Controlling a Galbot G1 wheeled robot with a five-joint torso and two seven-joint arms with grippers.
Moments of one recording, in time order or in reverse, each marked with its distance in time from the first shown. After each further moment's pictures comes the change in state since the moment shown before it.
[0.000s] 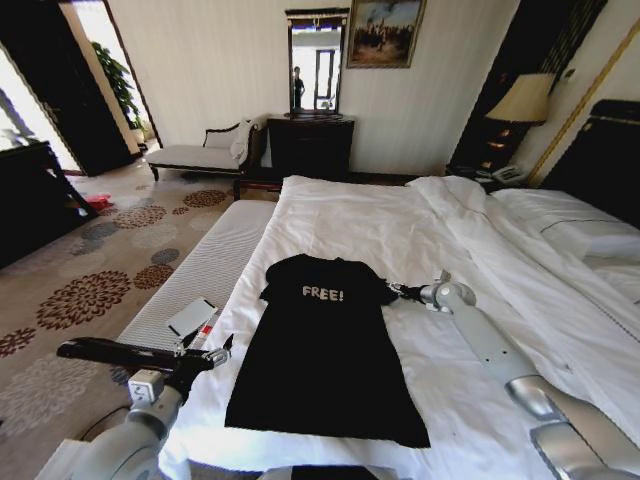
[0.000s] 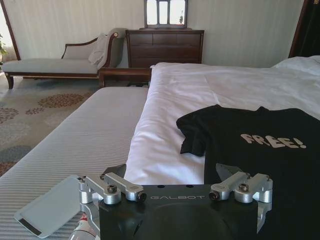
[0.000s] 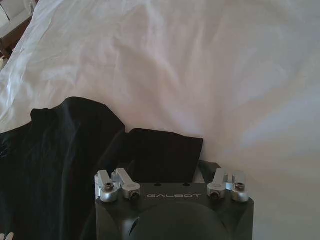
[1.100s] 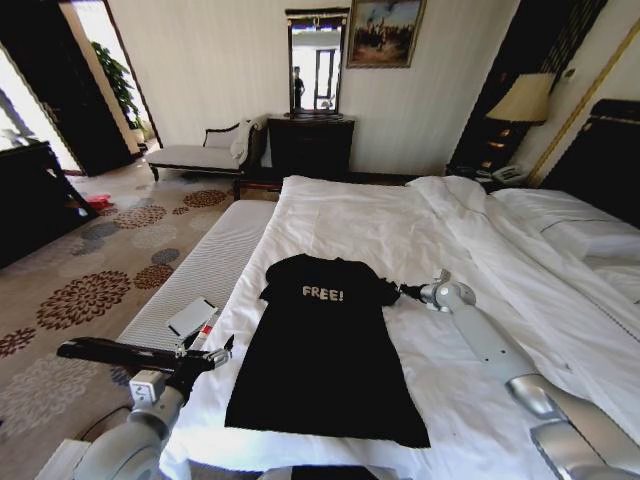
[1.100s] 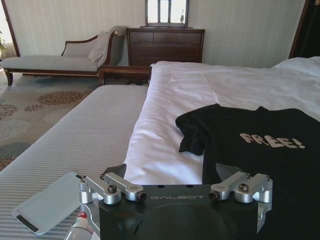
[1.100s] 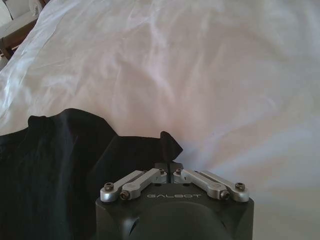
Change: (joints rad) left arm -0.008 -0.006 0.011 0.004 -0.005 0.001 0.000; right arm 0.024 -0.029 -0.027 -0.001 -0.097 0.043 -0.049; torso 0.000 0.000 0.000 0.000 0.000
